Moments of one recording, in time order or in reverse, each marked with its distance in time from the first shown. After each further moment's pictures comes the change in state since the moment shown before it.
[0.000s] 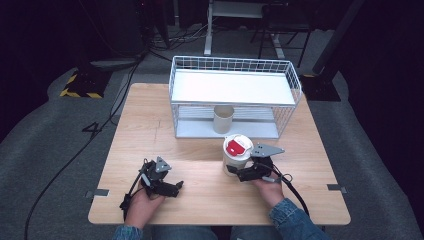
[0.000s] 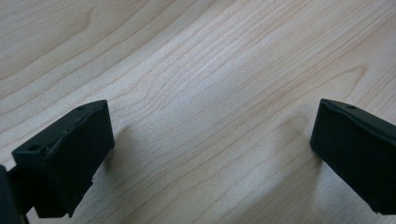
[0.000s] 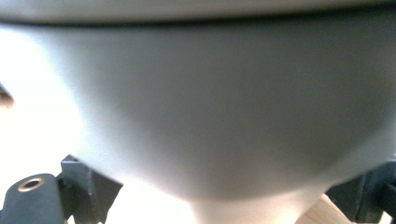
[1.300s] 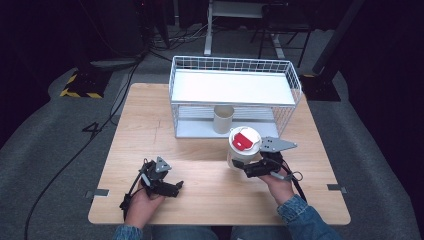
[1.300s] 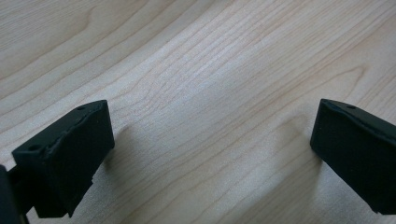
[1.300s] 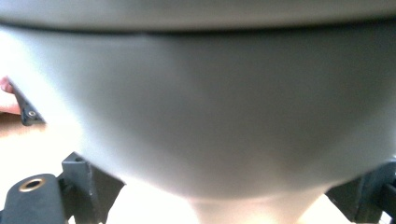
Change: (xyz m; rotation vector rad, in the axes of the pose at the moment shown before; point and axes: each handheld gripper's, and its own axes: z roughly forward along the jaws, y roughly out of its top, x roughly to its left) left arm 0.000 0.000 0.000 0.001 -0.001 0.000; right arm 0.006 0.040 -0.036 -0.052 0.003 -0.062
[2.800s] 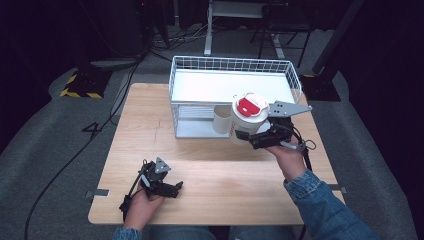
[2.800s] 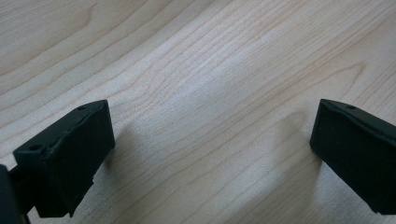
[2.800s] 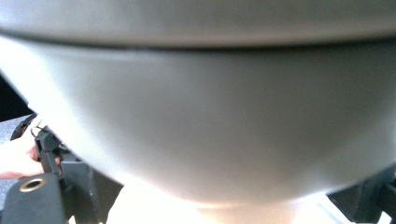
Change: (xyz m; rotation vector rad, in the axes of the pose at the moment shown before) left arm -0.001 -0.002 -0.002 0.001 0.007 -0.004; right arm -0.016 0.109 -0.028 -0.026 0.017 -0.029
